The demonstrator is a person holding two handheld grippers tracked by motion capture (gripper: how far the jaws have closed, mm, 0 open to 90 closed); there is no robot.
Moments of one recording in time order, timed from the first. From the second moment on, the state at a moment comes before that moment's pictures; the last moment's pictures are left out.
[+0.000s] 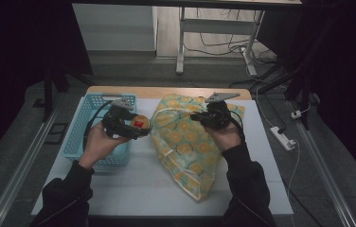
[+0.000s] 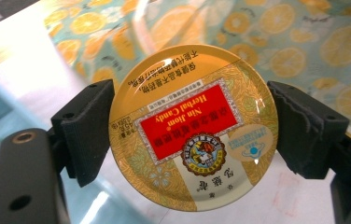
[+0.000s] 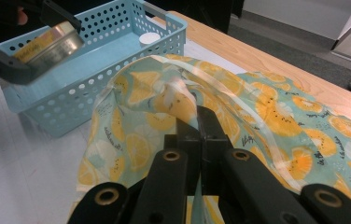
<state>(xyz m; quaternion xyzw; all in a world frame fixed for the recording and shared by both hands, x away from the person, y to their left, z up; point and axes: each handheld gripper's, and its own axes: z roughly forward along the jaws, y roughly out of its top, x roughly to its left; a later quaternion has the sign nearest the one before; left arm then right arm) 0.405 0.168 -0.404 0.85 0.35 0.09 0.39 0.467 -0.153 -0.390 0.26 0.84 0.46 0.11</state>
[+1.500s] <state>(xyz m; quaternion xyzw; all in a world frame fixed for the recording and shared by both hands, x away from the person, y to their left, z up) 0.449 0.057 -0.438 0.88 0.29 0.04 0.38 0.463 -0.151 -0.388 0.25 0.84 0.47 0.11</state>
